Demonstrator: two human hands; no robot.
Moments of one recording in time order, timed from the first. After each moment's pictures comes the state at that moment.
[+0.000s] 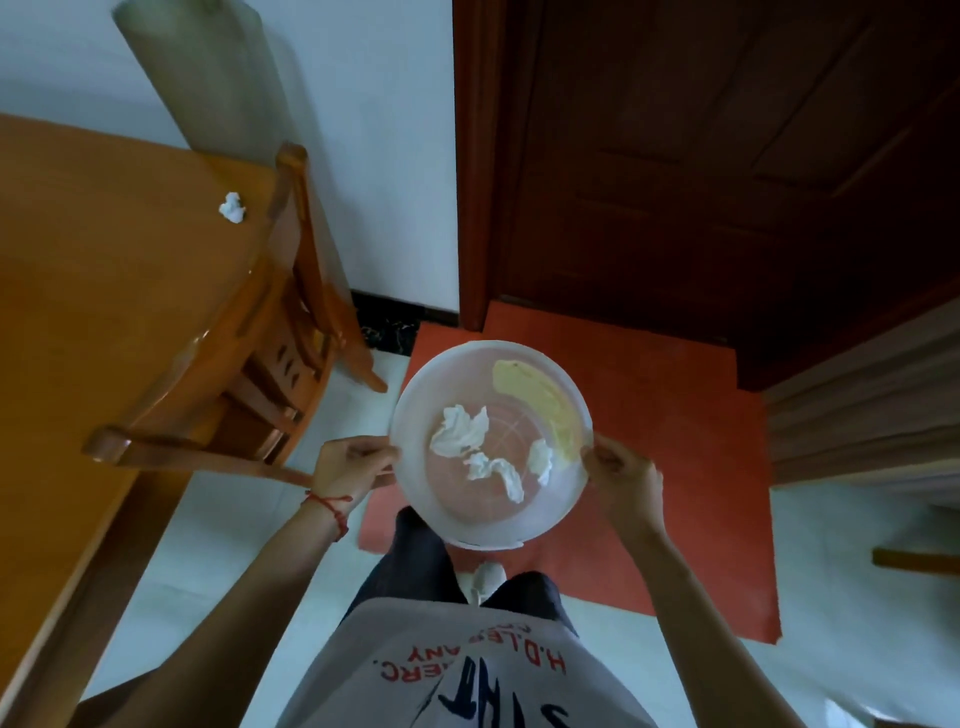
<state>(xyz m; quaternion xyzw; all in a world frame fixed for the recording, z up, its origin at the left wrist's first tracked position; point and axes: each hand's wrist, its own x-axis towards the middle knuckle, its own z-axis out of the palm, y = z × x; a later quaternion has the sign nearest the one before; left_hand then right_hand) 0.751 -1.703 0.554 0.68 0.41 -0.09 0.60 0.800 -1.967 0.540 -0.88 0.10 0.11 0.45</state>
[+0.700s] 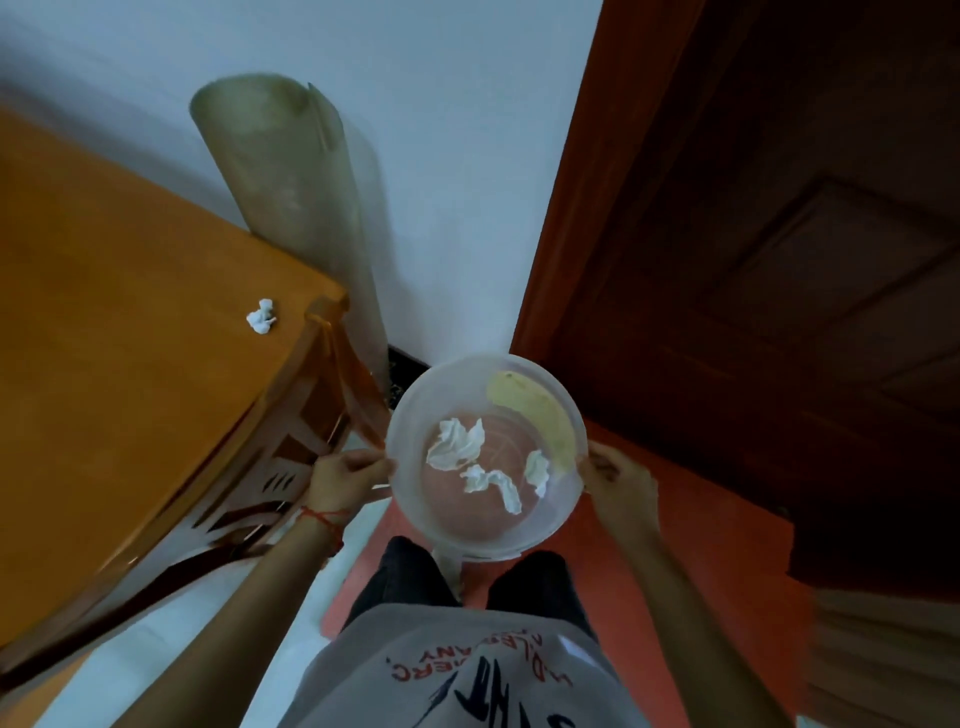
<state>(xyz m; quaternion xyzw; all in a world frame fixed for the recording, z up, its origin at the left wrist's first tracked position) 0.968 -1.624 0.551 0.61 0.49 -0.02 0.62 1.102 -1.868 0.536 -0.89 -0.04 0.19 0.42</state>
